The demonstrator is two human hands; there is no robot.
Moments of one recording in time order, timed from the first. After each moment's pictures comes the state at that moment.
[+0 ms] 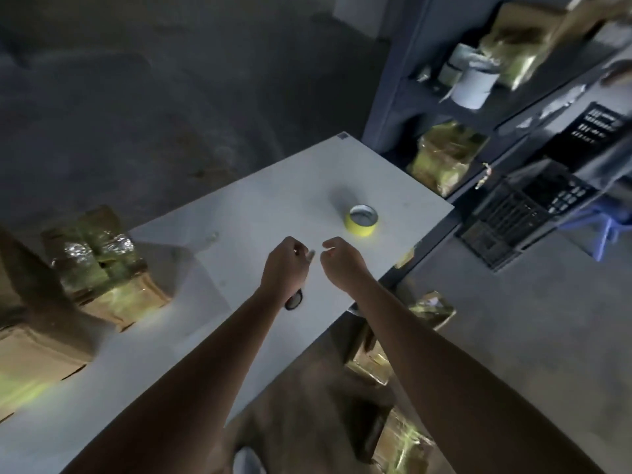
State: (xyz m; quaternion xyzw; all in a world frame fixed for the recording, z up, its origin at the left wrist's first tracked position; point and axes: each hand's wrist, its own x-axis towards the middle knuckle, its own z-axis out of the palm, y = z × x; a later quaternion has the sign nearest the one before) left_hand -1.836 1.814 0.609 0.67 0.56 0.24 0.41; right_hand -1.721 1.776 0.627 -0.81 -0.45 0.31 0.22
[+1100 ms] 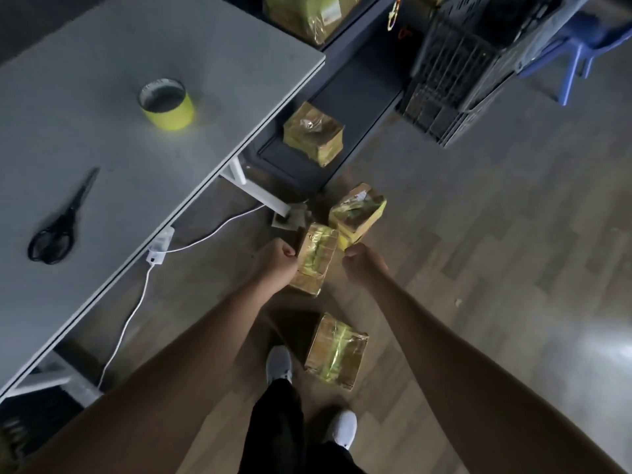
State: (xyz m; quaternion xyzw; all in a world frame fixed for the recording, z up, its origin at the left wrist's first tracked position) left_hand -1.553 1.616 0.429 0.66 0.56 0.00 0.51; right_hand -1.406 1.511 0.427 -0.87 -0.24 0.38 0.21
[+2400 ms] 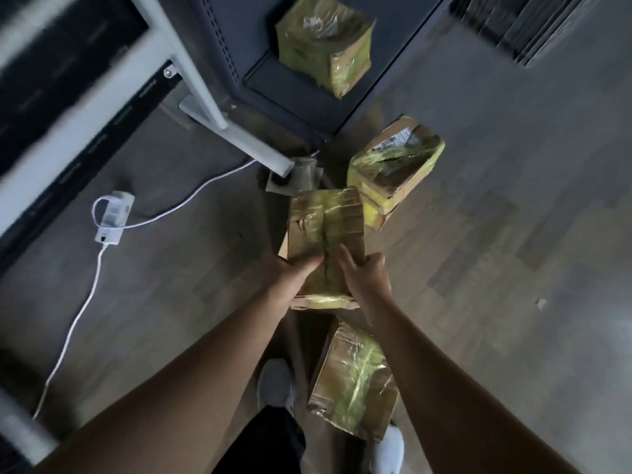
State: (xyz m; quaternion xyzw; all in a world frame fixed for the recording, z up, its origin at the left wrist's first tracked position) left_hand -1.487 1.638 0.072 0.49 0.67 0.03 0.56; right_hand -1.379 1.547 0.046 -0.84 -0.05 0.43 0.32
